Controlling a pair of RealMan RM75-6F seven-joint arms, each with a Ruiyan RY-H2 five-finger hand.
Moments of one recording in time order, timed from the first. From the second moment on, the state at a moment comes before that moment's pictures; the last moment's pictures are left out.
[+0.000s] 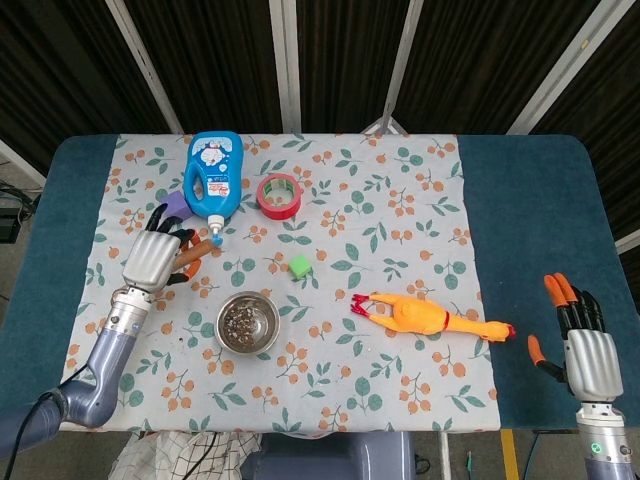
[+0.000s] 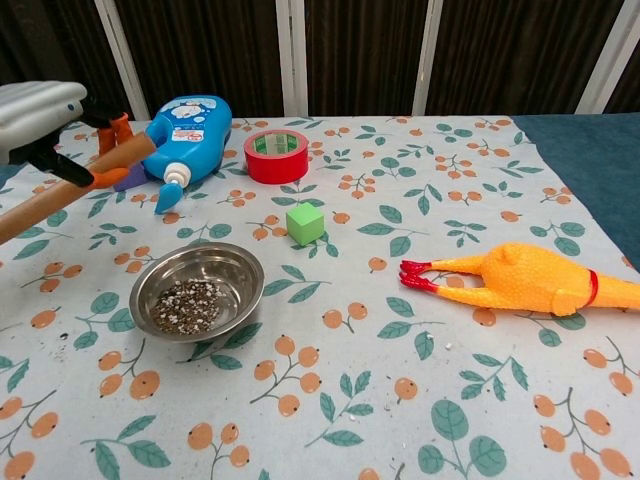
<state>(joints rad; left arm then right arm) -0.61 -1.53 -0.18 -1.32 1.29 1.21 0.20 0.07 -1.29 0.09 -1.44 -1.52 1.55 0.14</state>
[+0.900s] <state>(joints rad) -0.55 -1.77 -0.21 -1.30 1.62 1.62 -0.47 0.07 -1.30 0.09 -1.42 -1.54 1.58 0.15</state>
